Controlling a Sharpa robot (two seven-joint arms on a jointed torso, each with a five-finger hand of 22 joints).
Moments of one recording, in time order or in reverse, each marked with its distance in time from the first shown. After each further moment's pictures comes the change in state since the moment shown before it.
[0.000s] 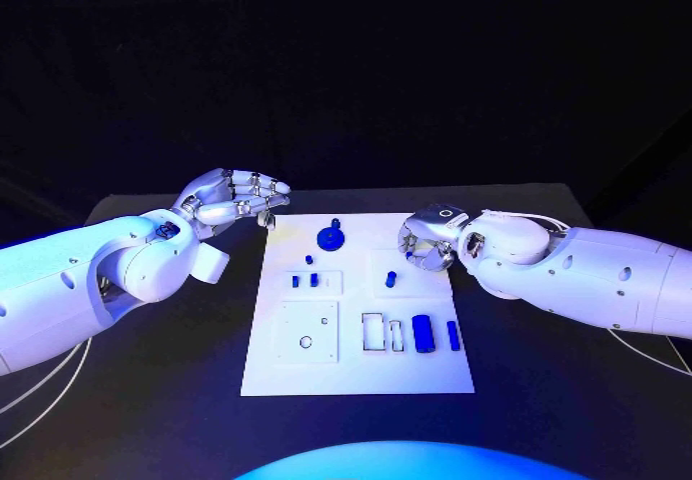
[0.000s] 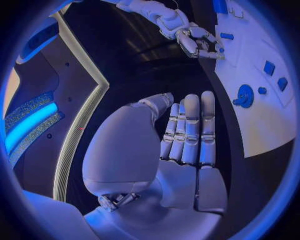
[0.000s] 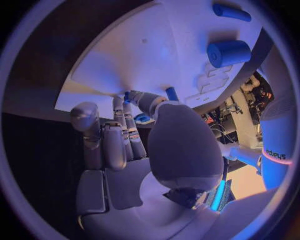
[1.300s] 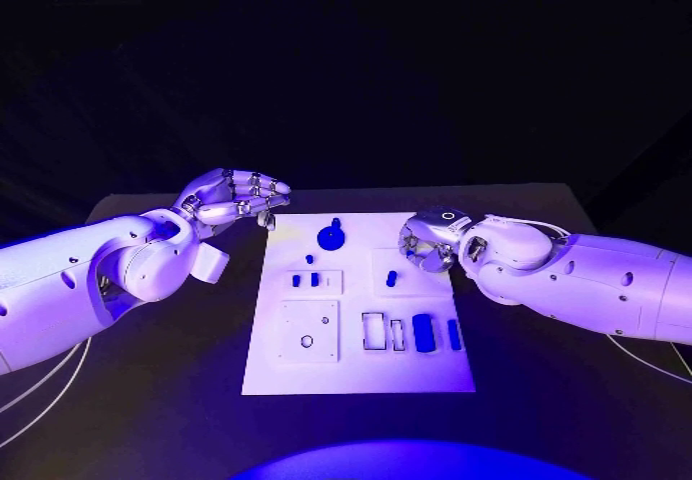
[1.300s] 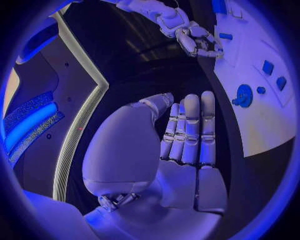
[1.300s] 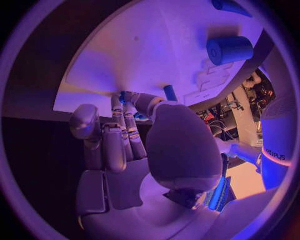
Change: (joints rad) left arm 0.000 0.000 0.000 -0.002 -0.004 0.002 -0.005; left_hand 0.000 0.000 0.000 0.000 0.000 0.000 0.000 0.000 0.000 0.000 0.000 0.000 0.000 0.000 0.000 0.000 0.002 0.000 0.000 0.000 0.000 -0.001; right arm -0.015 -0.012 0.002 0.016 0.022 -0.063 -0.011; right_hand 0.035 0.042 0.069 -0.058 -0.002 0.034 -0.002 0.054 0.050 0.057 0.022 0.011 0.008 0.000 -0.007 0.021 0.013 0.000 0.015 -0.007 0.058 0.066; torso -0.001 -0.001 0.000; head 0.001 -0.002
